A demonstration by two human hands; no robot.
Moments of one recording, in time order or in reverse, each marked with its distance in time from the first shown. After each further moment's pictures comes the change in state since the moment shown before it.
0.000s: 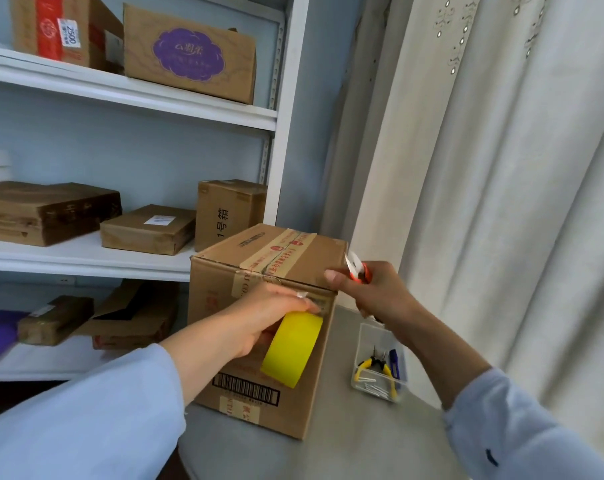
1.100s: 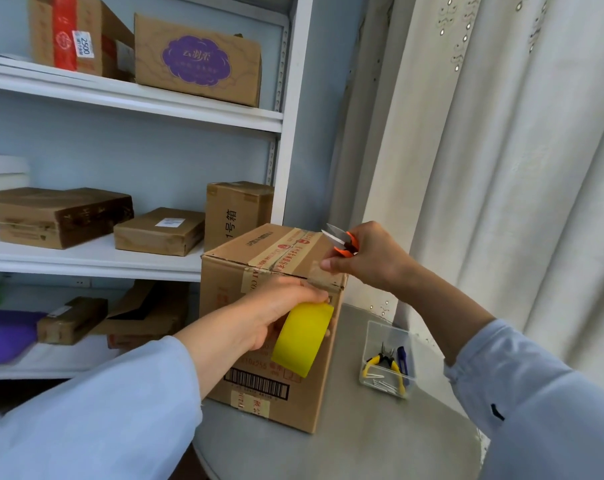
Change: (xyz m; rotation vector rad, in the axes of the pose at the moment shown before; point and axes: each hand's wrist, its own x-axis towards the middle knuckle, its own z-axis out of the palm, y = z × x) left_hand -0.013 0.008 0.004 -0.069 -0.046 -0.050; right_hand 0.011 -0.048 0.000 -0.430 -0.054 -0.131
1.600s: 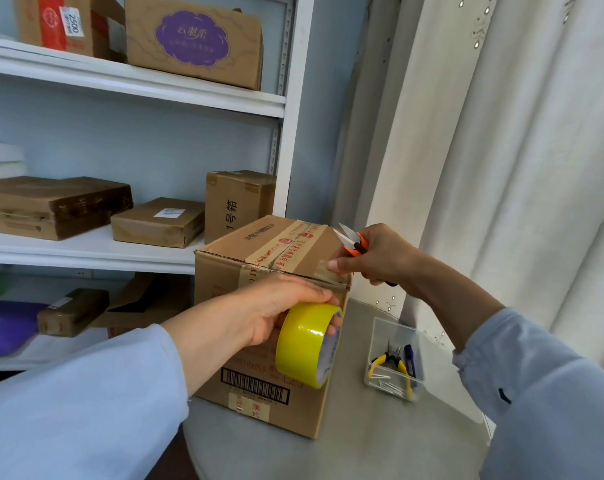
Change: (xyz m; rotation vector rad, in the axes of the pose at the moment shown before) left_hand 0.010 0.009 0.002 -0.117 -0.091 -0.093; right_hand 0.021 0.025 -0.001 0.179 -0.178 0.111
